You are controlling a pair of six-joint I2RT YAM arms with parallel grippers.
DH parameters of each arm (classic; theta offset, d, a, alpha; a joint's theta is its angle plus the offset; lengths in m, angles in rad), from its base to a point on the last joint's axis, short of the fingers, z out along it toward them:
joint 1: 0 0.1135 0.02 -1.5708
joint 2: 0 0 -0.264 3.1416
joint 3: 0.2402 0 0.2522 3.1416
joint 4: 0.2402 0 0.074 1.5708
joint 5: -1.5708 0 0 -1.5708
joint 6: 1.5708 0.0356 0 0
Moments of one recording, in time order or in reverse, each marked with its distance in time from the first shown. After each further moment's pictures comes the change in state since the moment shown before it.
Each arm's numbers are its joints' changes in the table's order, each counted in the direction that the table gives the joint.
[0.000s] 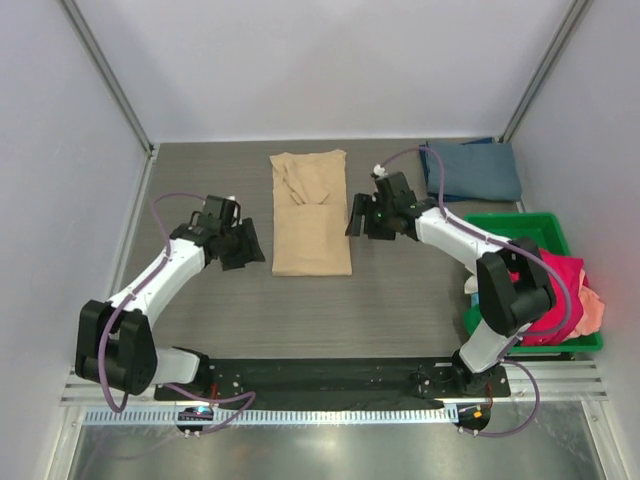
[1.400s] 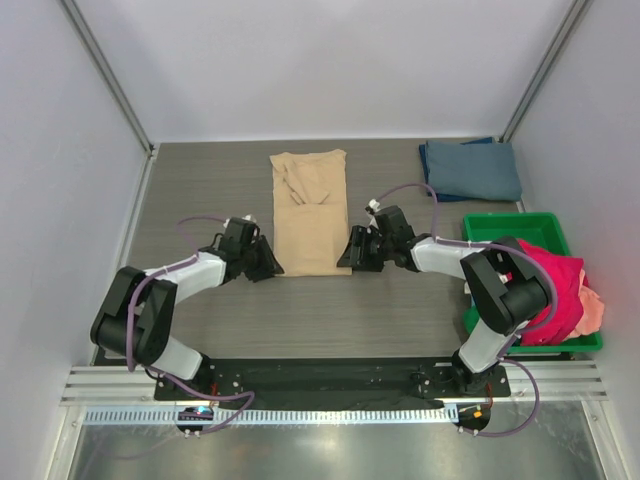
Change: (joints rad) left arm -0.091 0.165 -0.259 -0.505 -0.079 -0.219; right arm 0.037 0.003 -0.362 -0.385 0.225 0.135
